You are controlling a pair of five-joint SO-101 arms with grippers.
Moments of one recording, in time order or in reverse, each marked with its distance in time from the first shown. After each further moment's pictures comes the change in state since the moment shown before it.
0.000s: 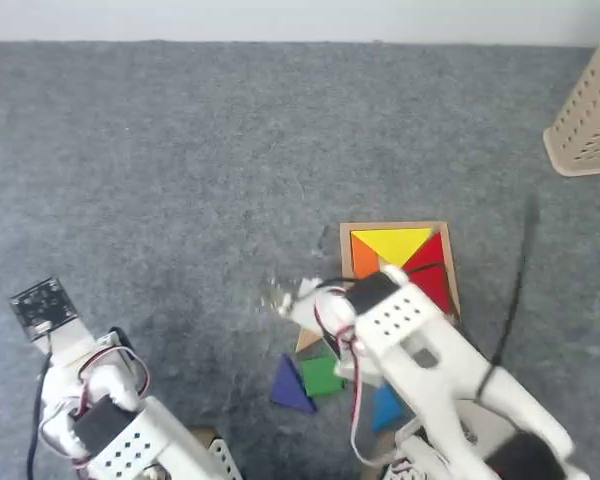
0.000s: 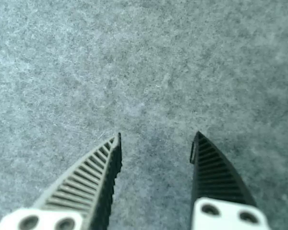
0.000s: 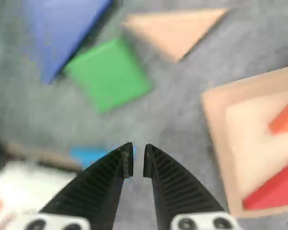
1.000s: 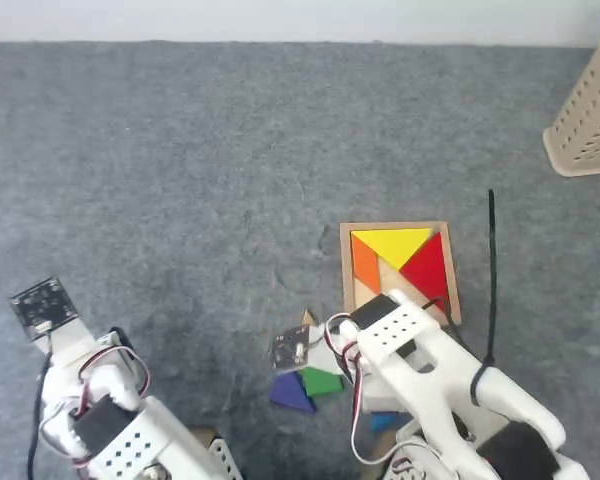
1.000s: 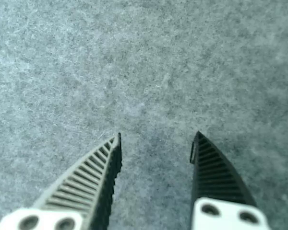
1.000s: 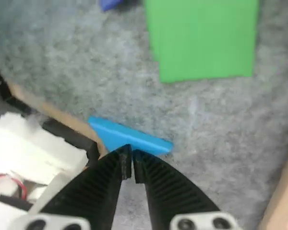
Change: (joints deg) left arm 0.0 0.0 0.0 0.0 0.0; right arm 0.8 6.3 11.4 -9.6 10.6
